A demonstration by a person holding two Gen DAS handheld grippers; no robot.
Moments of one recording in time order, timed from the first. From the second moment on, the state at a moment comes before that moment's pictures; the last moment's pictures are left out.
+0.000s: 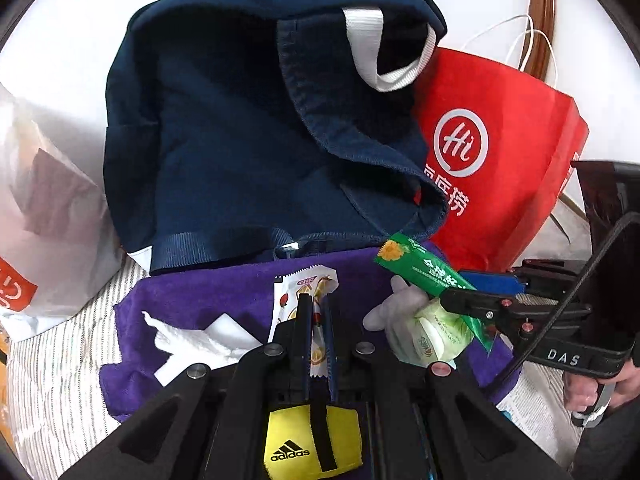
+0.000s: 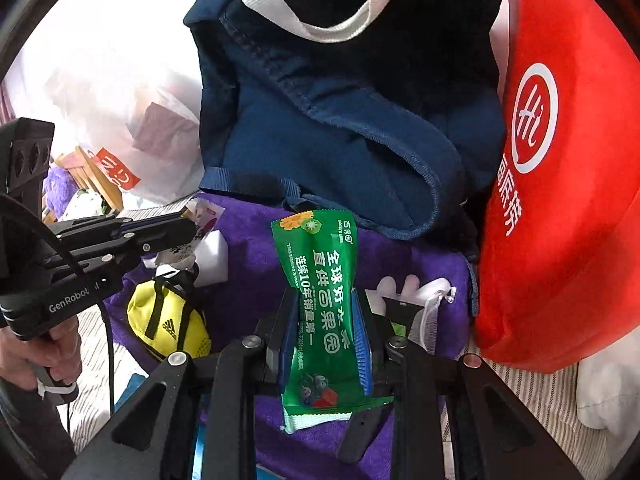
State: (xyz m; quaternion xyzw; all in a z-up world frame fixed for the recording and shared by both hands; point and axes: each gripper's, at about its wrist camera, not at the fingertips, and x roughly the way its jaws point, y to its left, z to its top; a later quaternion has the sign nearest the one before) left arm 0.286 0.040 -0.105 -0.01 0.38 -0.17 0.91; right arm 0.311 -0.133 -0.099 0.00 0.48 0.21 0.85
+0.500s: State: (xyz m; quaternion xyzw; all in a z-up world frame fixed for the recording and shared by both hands) left arm 0.287 0.039 -0.112 0.00 0.39 -0.17 0.90; right arm 0.311 -0.134 -0.101 -0.01 0.48 0.22 0.85
